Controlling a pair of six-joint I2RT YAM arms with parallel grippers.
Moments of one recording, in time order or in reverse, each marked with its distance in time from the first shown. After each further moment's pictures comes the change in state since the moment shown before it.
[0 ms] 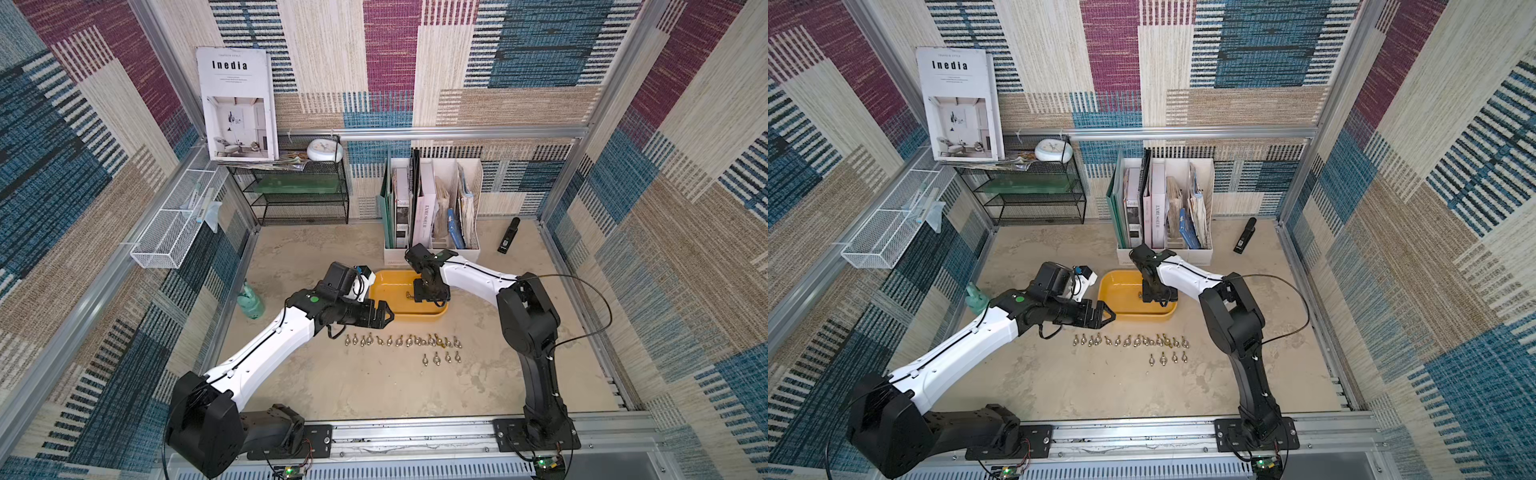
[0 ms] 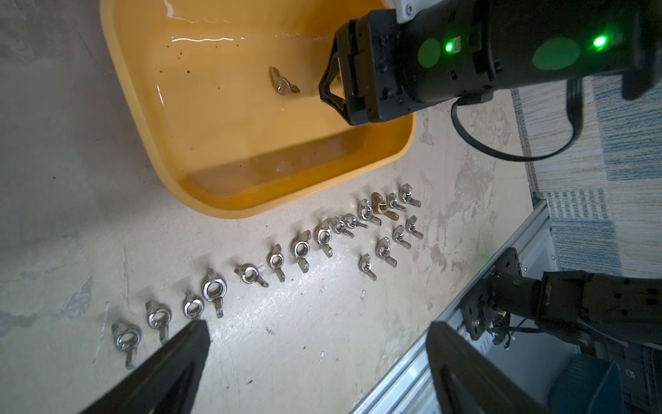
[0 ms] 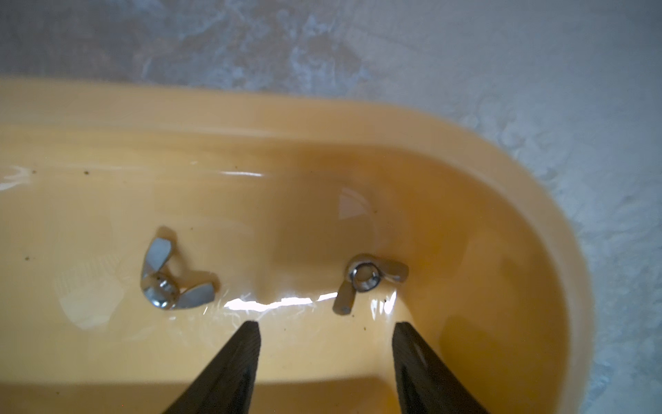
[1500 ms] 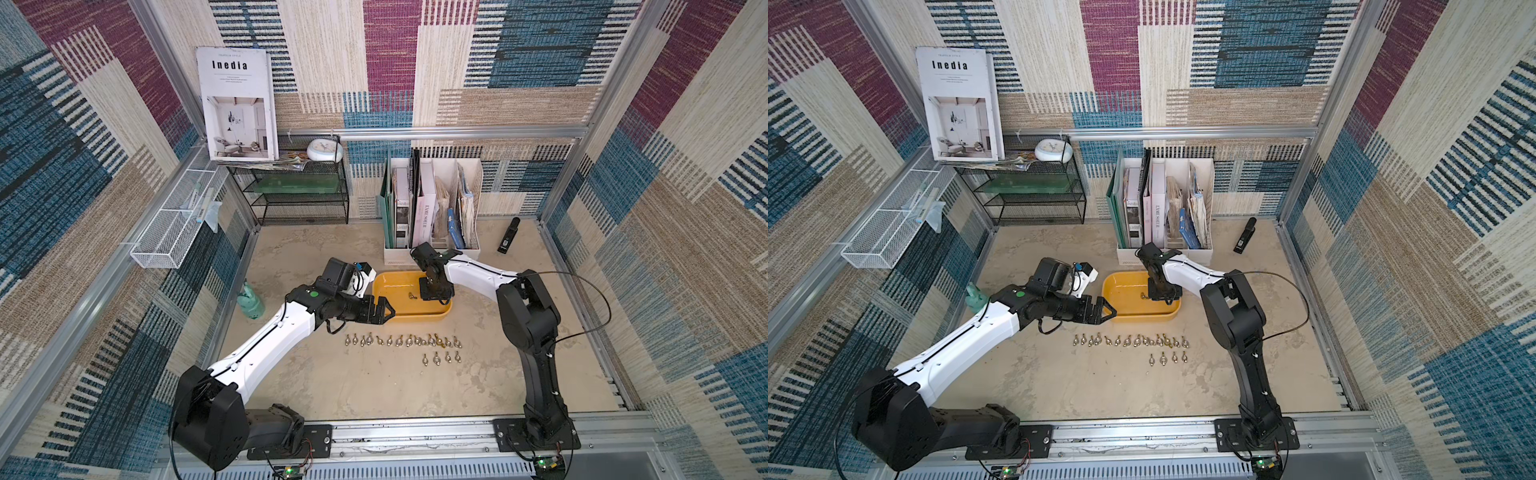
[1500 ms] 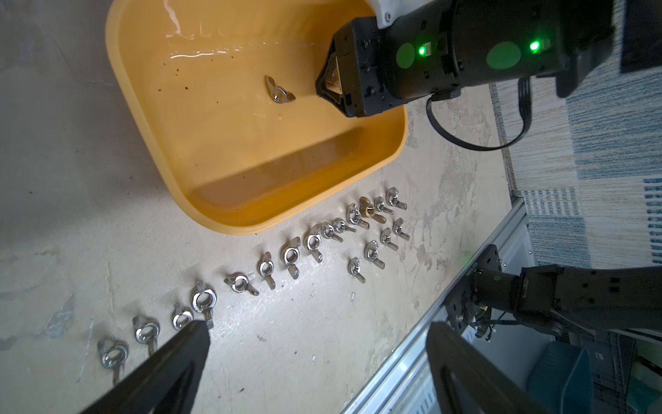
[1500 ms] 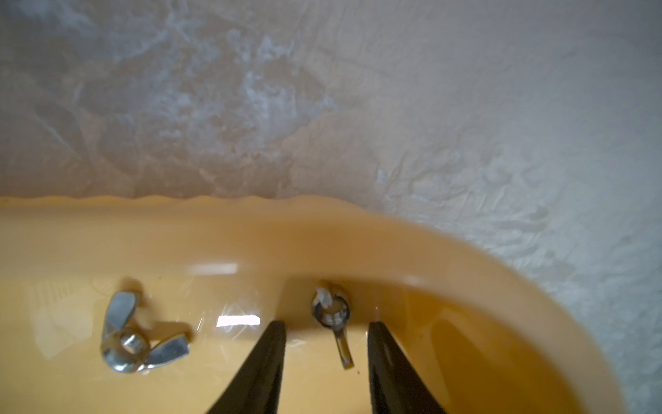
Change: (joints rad) left arm 0.031 0.033 0.025 0.011 0.076 0.014; right arm -0.047 0.018 -0.021 0.045 -0.014 -0.069
